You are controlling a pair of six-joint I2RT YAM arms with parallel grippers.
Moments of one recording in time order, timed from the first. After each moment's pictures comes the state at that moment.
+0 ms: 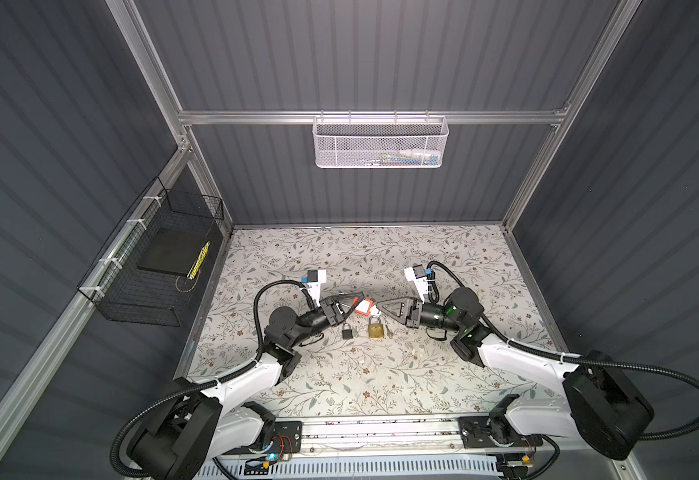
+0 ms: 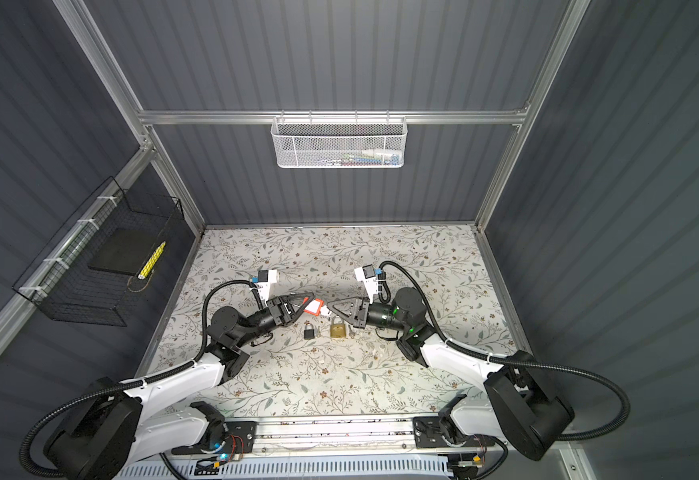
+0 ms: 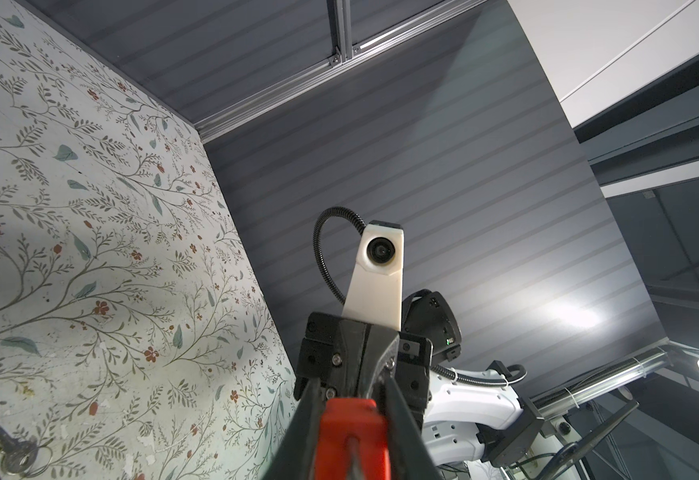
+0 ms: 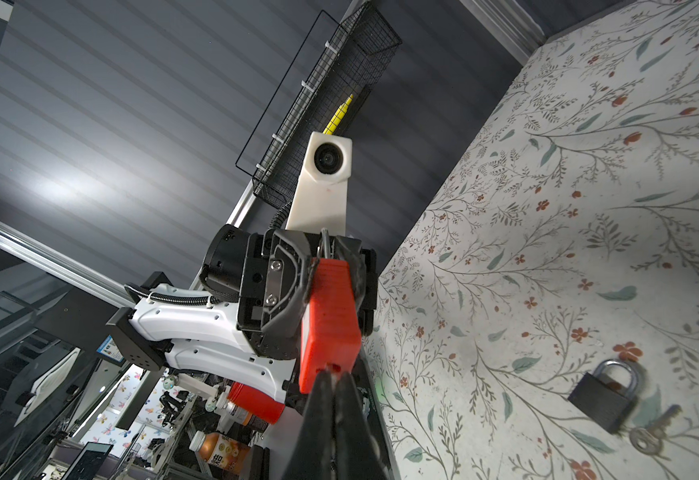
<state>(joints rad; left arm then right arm) -0.56 1.18 0.38 1.02 0.58 -1.27 0.62 1.29 0.53 0.83 -0.76 0.98</state>
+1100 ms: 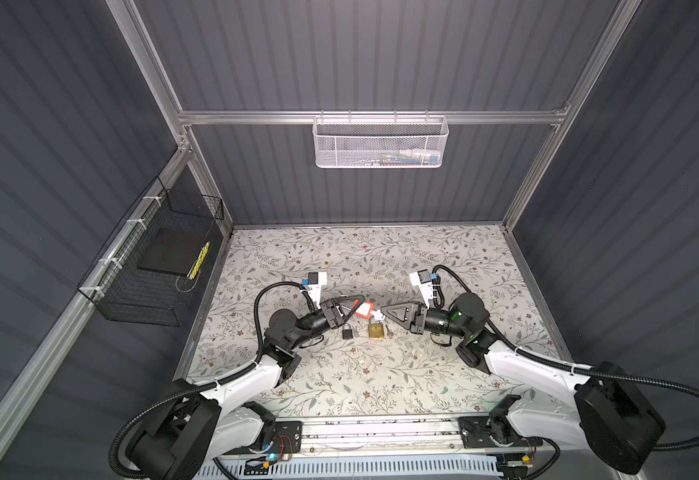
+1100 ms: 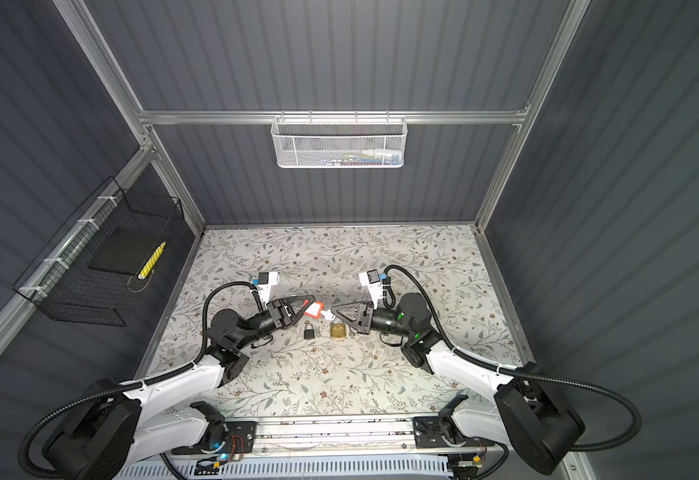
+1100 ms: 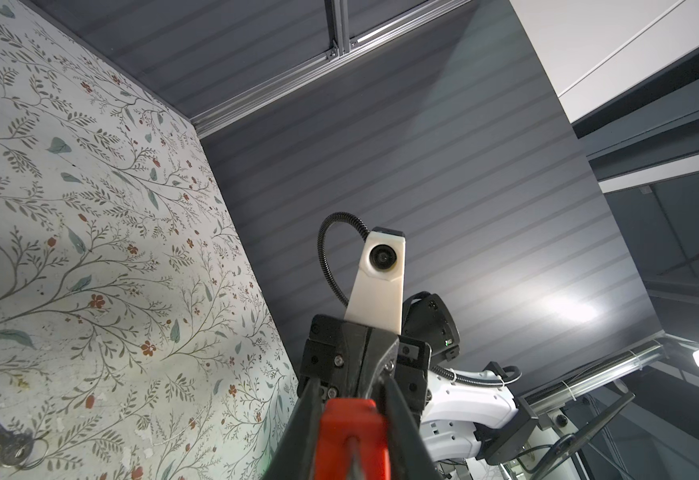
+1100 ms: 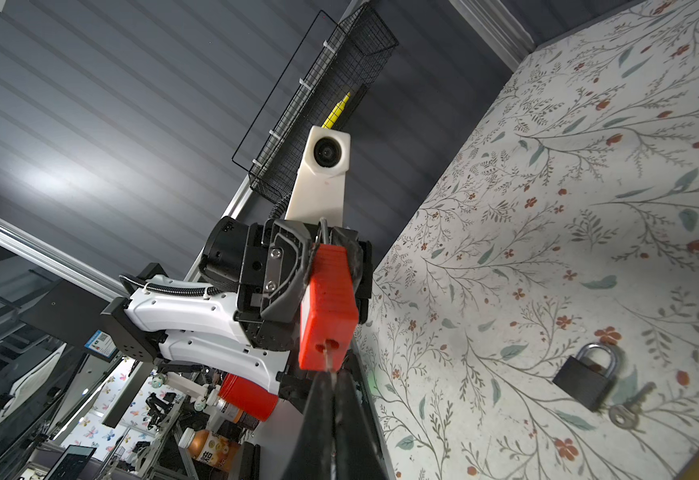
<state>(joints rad) -0.57 1.17 0.37 1.03 0.58 -1.27 0.61 1.21 0.48 0.78 -0.75 0.94</state>
